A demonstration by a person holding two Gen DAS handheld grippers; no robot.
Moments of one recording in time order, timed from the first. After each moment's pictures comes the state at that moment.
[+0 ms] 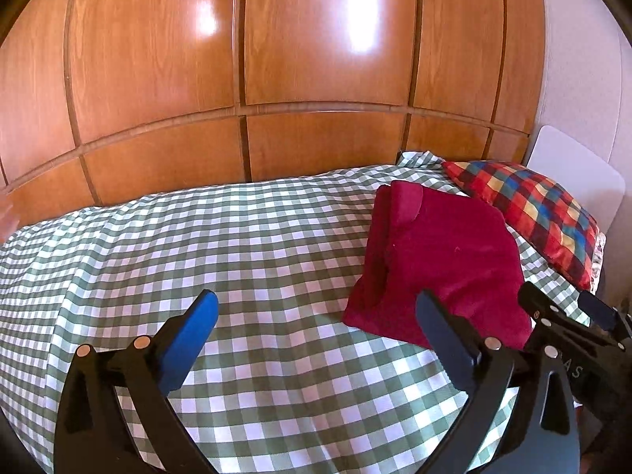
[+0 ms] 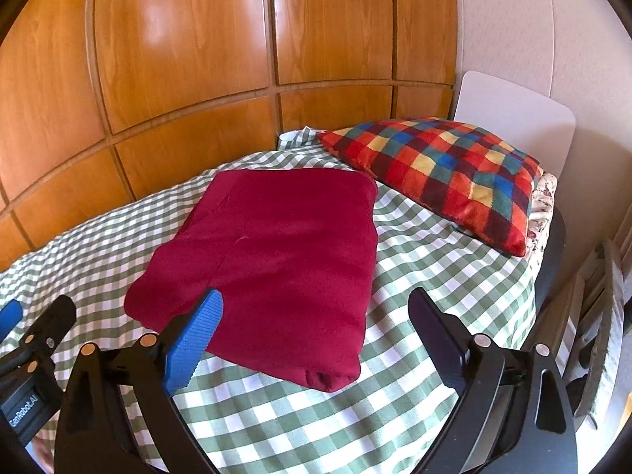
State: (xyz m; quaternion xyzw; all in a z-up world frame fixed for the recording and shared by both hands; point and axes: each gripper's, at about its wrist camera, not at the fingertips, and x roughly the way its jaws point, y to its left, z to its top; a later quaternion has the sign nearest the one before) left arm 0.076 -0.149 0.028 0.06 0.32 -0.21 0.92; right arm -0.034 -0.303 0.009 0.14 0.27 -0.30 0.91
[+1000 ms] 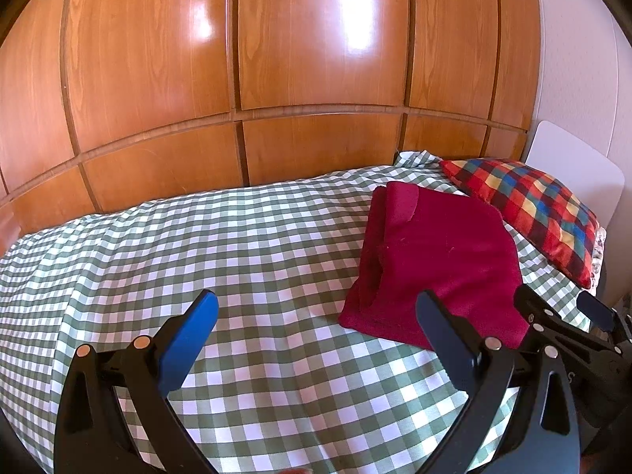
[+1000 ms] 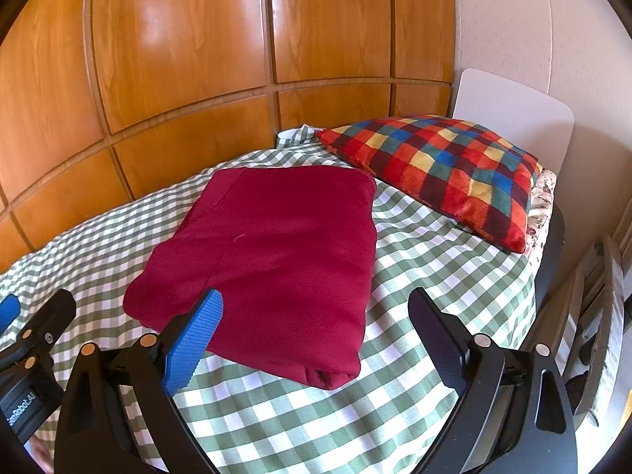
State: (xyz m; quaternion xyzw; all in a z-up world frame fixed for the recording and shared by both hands) left arm 0.072 -0.153 0.031 0.07 0.31 -0.22 0.92; right arm -0.037 -0.302 0.008 0.14 0.27 -0.30 0.90
